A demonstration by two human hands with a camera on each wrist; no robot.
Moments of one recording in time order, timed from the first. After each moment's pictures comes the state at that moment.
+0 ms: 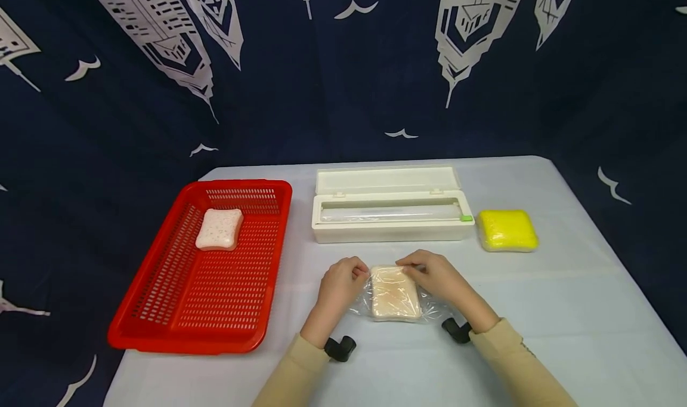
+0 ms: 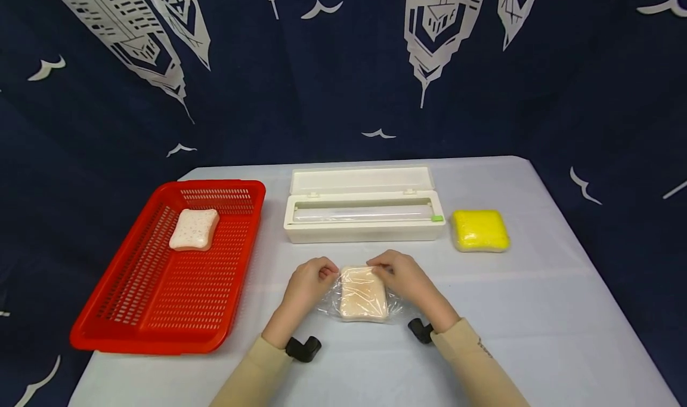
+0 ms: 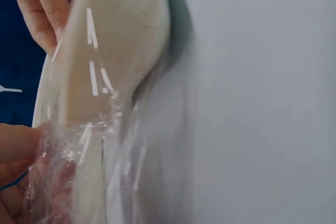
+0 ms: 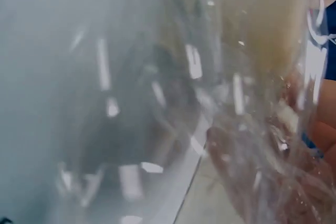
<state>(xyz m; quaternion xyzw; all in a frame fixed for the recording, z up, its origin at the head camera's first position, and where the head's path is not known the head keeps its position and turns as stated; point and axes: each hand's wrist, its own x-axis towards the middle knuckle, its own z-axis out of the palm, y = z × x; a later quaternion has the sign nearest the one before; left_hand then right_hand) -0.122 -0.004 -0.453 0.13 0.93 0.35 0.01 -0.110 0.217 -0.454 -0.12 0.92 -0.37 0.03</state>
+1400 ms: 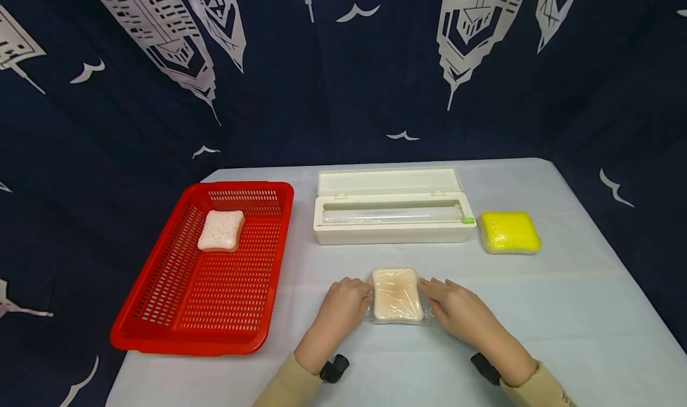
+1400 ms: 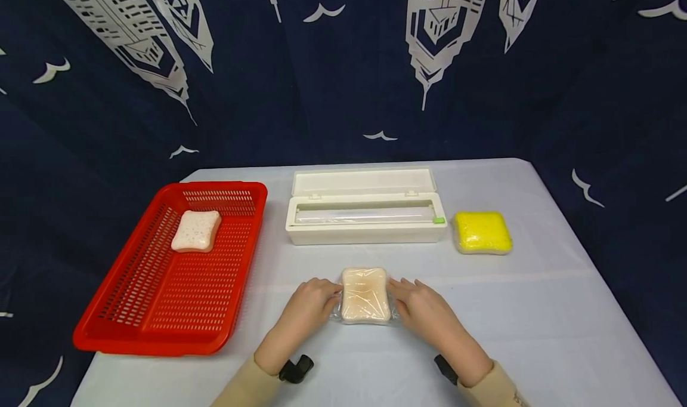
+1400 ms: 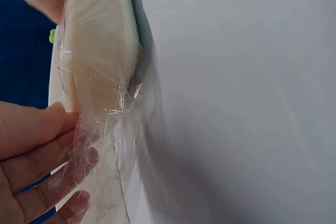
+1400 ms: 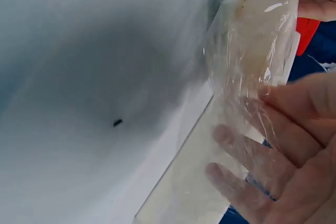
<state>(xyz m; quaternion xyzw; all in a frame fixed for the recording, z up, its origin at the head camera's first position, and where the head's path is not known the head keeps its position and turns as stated) -0.094 -0.014 -0.453 0.29 0.94 0.18 -0.03 -0.051 0.225 -0.449 -0.18 0.96 -0.20 -0.09</state>
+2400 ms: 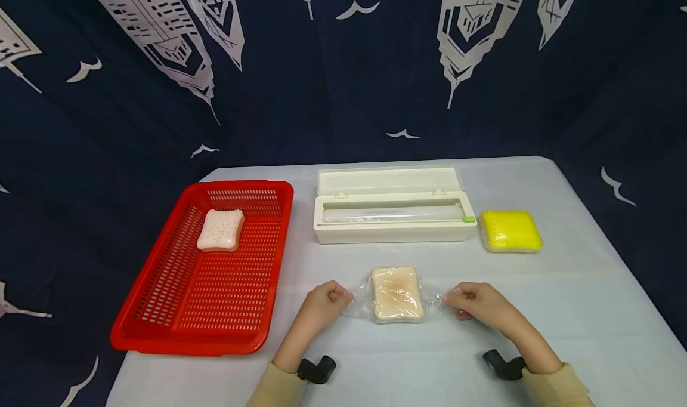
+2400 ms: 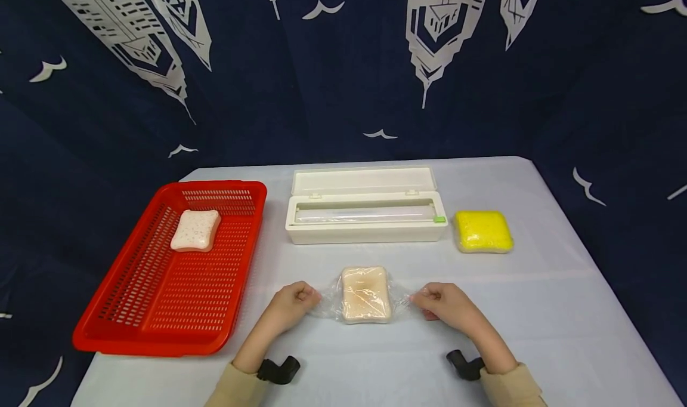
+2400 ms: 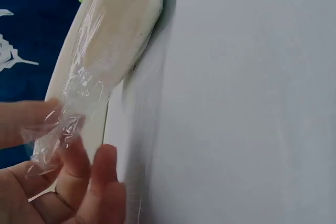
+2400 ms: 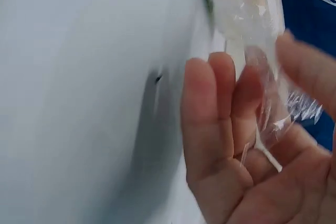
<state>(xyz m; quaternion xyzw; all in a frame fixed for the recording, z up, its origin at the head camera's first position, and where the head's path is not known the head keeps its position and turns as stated) -0.099 -0.055 -0.466 0.07 0.89 0.43 0.14 -0.056 0.277 -0.454 0.05 0.86 -0.46 0.20</state>
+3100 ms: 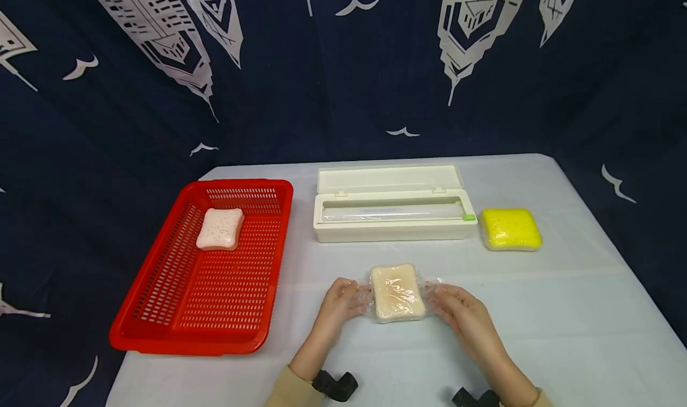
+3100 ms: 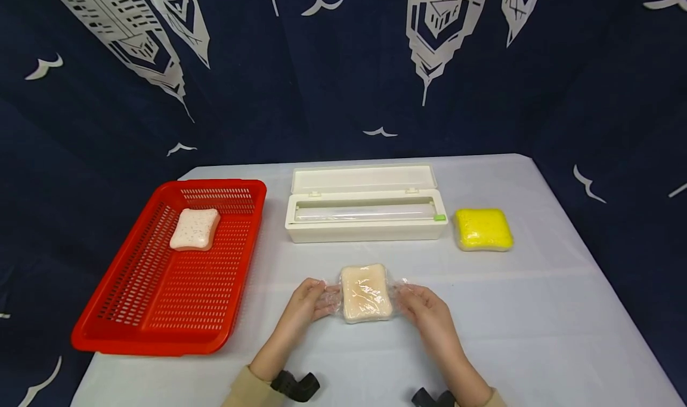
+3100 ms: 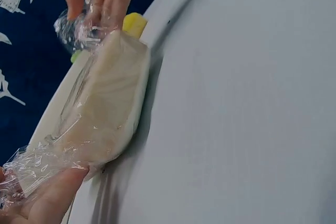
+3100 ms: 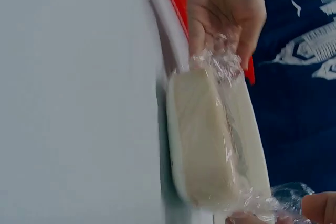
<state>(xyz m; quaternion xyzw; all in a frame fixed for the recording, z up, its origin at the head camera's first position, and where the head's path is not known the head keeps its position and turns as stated) -0.087 -0.021 -0.472 -0.03 0.70 0.69 0.19 -0.032 0.210 -0.448 0.22 0.70 -0.68 0.09</state>
